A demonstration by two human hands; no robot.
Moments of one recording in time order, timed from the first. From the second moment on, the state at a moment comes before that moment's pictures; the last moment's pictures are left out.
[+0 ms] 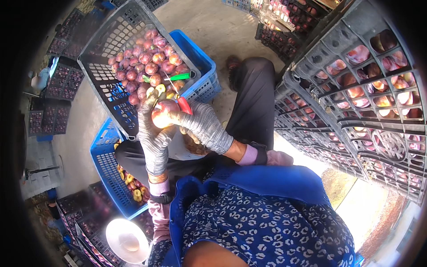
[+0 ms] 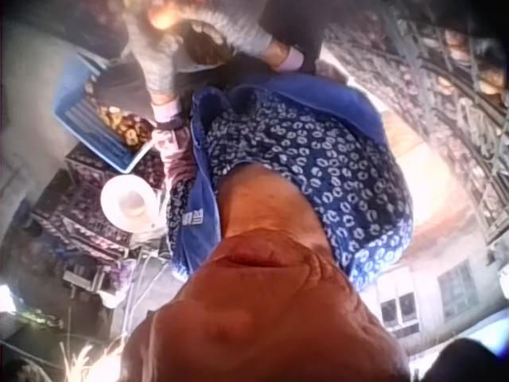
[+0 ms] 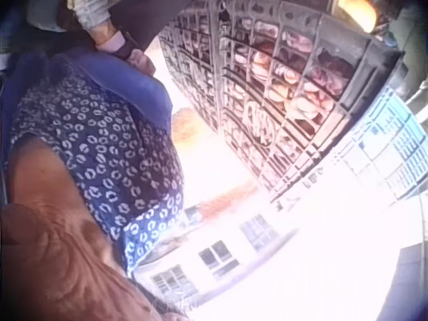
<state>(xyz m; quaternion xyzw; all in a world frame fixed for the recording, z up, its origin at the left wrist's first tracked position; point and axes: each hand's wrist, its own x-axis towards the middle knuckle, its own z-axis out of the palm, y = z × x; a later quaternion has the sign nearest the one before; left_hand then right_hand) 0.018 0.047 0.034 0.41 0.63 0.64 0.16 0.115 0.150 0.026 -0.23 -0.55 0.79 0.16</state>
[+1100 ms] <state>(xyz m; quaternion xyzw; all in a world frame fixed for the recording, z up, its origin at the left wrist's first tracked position) 0.044 -0.006 -0.008 0.27 0.70 0.63 0.19 0.158 0.107 0.031 -0.19 -0.58 0.79 0.02</state>
